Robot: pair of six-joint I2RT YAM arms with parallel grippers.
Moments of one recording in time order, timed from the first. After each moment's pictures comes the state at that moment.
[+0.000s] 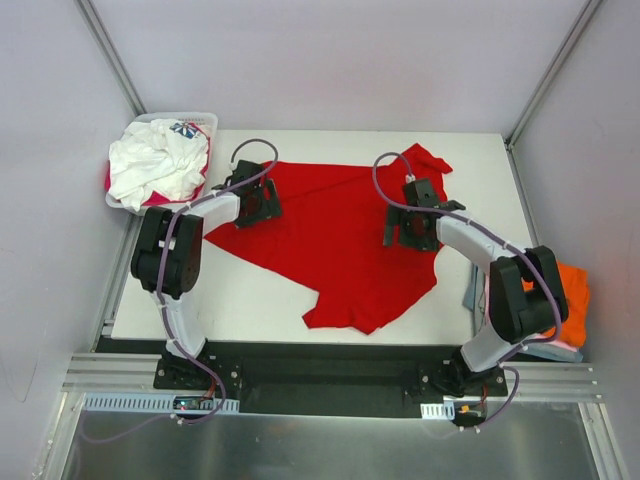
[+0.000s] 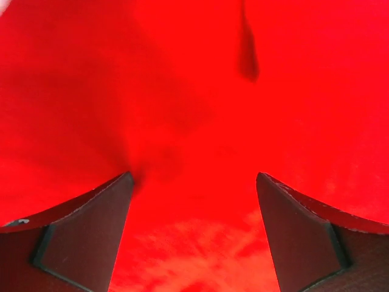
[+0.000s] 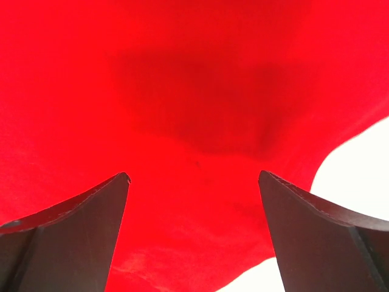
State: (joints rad) left arm -0.26 1.91 1.23 -0.33 -0.04 -0.53; right arm 0.36 1.61 1.10 -0.57 0.09 0.40
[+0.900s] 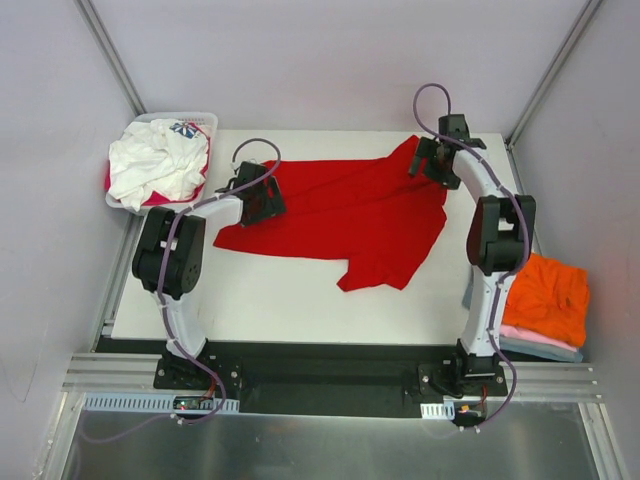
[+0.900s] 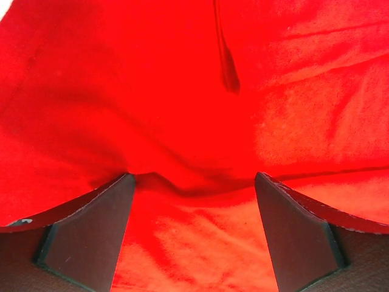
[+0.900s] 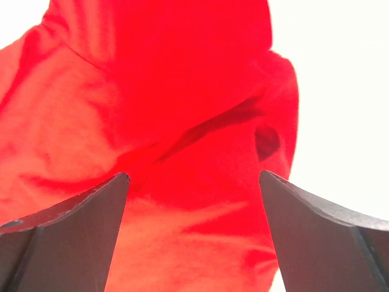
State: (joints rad) left arm -0.29 1.89 1.18 -0.20 -0.05 -0.59; right arm 0.09 2.19 1.87 -0.67 0.05 0.38
